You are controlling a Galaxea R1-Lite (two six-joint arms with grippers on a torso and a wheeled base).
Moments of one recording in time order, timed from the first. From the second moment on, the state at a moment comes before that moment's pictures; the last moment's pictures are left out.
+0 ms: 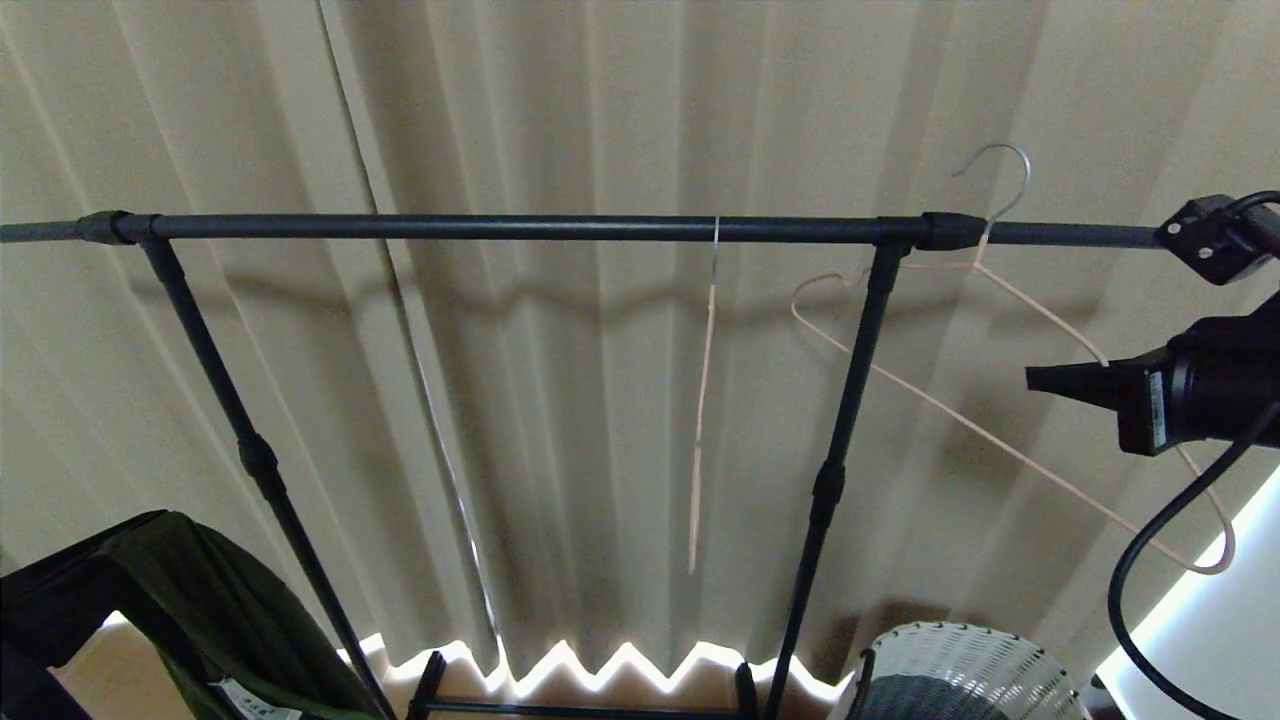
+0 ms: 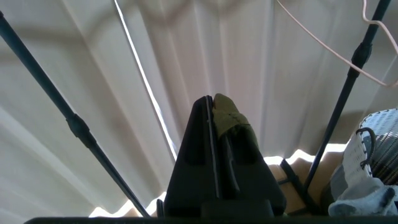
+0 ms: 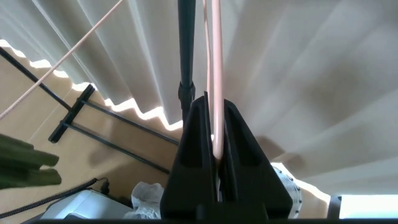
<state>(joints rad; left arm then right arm) -0.24 0.80 -0.25 -0.48 -0.04 0.17 0.14 1.36 -0.99 0.12 0.16 -0.08</state>
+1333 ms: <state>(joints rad) -0.23 0.80 -0.25 -0.48 -0.03 0.17 0.10 1.10 -0.75 0.12 0.16 -0.08</state>
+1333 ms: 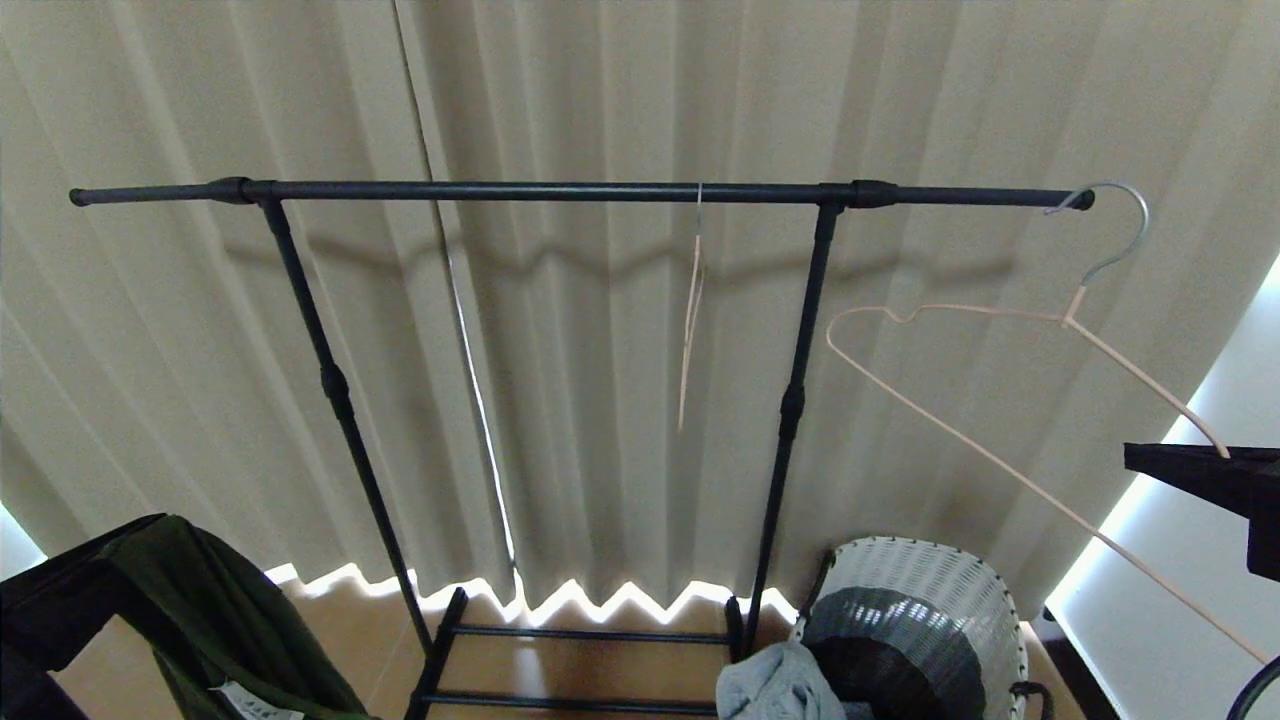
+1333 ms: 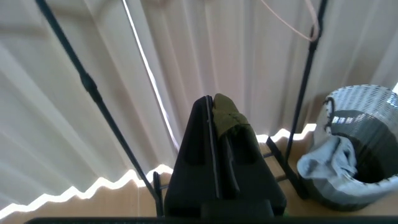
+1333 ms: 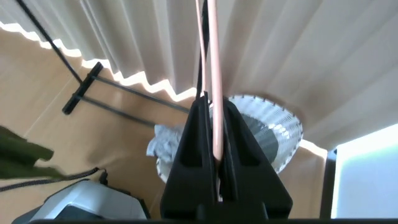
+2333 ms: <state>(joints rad) -0.23 0.80 -0.25 -0.48 -0.03 0.17 0.10 1.08 -0.74 0.07 0.17 -0.08</state>
